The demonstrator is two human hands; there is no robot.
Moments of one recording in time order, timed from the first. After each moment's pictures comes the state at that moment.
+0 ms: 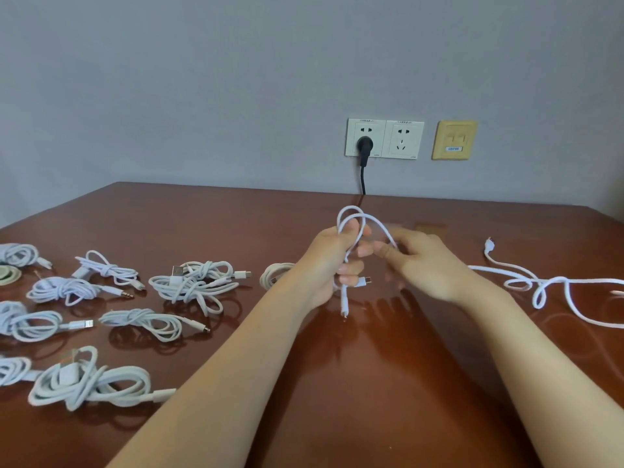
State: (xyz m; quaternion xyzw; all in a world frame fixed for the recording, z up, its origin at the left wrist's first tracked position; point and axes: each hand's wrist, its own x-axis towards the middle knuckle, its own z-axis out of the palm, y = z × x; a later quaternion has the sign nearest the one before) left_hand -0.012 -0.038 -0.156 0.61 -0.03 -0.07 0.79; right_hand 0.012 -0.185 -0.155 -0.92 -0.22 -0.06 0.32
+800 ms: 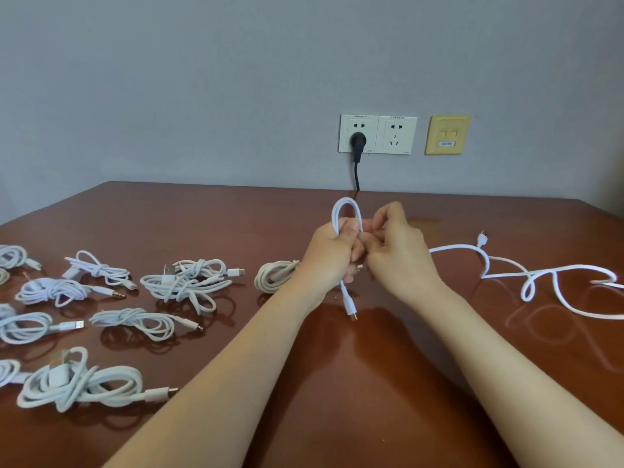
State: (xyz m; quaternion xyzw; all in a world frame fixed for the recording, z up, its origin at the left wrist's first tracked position) left_hand -0.006 -0.048 -0.167 0.74 -0.06 0.07 0.67; right_hand 0.001 -0.154 -0.162 -0.88 -0.17 -0.18 0.41
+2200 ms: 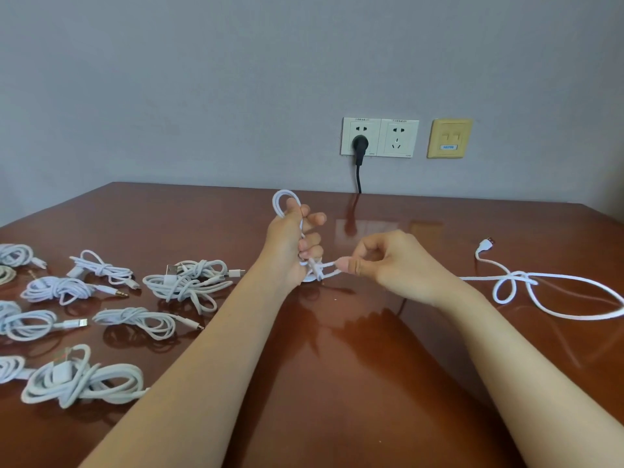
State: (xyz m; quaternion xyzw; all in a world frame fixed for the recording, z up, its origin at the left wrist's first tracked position) left_hand -0.002 -0.017 -0.148 0.46 0.08 0.05 0.88; right_hand -0.005 -0.167 -0.150 -0.89 -0.26 -0.01 0.38
